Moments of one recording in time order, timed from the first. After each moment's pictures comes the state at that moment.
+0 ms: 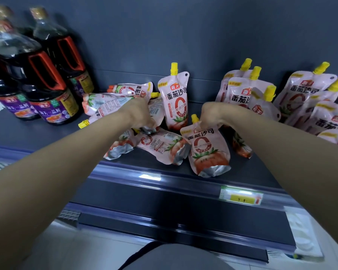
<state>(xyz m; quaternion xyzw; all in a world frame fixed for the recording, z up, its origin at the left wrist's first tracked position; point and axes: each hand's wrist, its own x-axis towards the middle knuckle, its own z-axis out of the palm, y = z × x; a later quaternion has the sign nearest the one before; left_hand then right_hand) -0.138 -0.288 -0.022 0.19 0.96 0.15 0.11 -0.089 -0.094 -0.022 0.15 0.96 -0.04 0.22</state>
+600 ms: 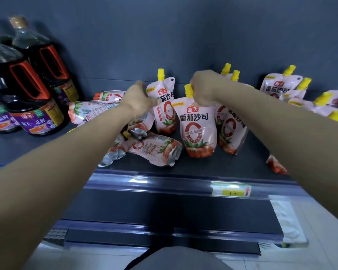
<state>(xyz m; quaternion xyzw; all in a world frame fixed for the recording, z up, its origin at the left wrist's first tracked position) -0.154 -0.263 -0.008 0.19 0.89 0.41 0.06 -0.061 -0.122 0.057 0.16 0.98 0.06 0.07</state>
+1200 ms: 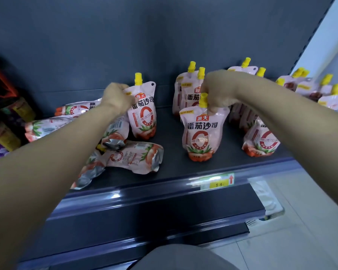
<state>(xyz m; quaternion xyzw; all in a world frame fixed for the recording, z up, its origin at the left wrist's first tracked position) -0.177 -0.230 -0.010 0.23 0.85 0.47 0.07 0.008 -0.102 0.081 0.24 0.95 0.11 0.15</state>
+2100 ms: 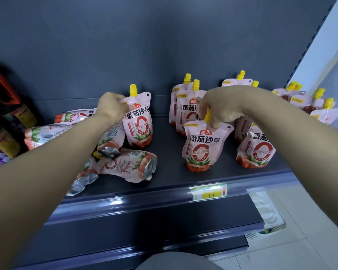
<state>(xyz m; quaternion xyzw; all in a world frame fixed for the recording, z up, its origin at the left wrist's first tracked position) -0.175 -0.231 -0.009 0.22 0.86 0.46 0.05 0.033 -0.097 0.091 0.22 0.96 0.02 0.15</state>
